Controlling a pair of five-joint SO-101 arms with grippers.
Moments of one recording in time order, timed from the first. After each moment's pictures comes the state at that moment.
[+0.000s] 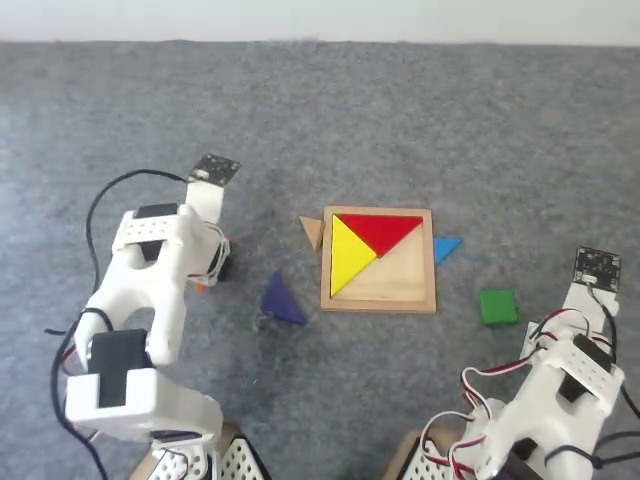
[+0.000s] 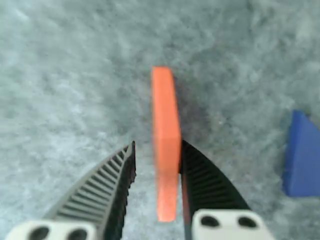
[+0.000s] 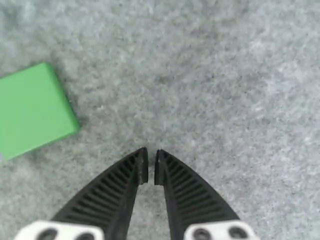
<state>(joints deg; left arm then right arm) -13.6 3.6 34.8 58.9 -21.1 38.4 -36.7 75.4 37.9 23.3</state>
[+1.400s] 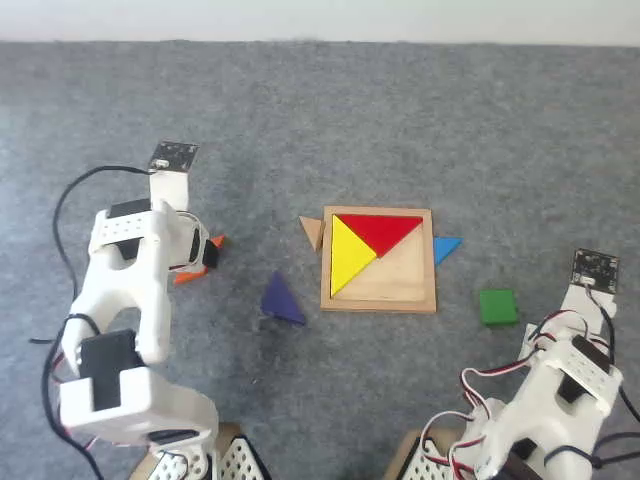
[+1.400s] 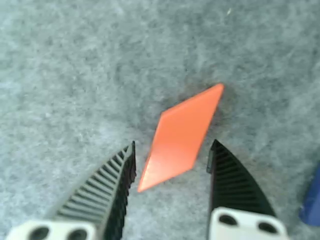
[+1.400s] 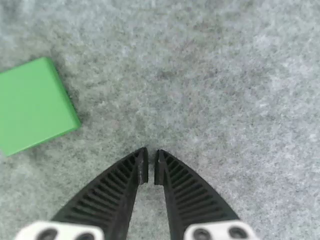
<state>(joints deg) -19.1 3.4 34.3 56.4 -13.8 38.4 -36.7 76.1 37.9 23.3</state>
